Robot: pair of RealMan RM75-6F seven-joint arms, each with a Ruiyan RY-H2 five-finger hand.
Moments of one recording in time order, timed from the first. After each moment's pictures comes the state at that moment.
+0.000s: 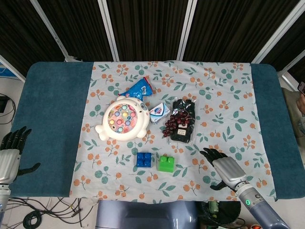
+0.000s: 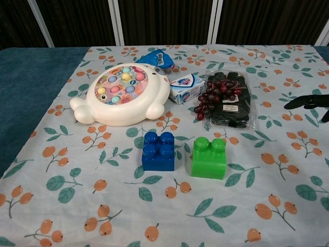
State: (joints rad) left arm -0.11 -1.14 -0.05 -1.66 1.44 1.44 0.07; right arm 0.47 -0.98 -0.03 -2.09 -1.22 0.95 -0.29
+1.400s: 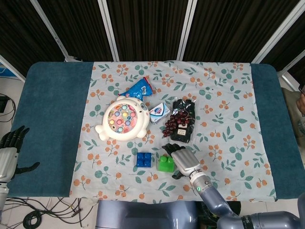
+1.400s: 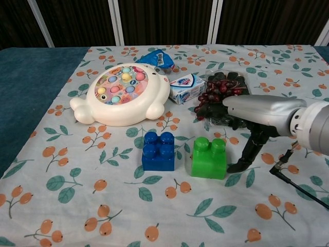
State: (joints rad) left arm -0.12 -1.11 -0.06 -1.68 1.40 1.40 0.00; right arm 0.71 -1.49 0.08 -1.96 -0.82 1.08 -0.67
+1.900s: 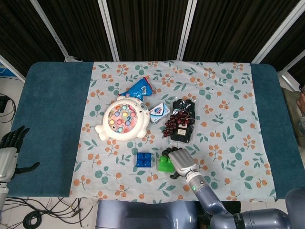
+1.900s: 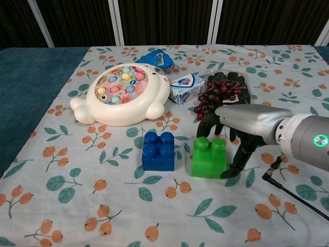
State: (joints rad) left arm -0.12 -1.11 -0.06 -1.69 1.39 1.39 -0.01; right arm 0.74 -1.57 0.08 -1.88 -0.79 1.10 -0.68
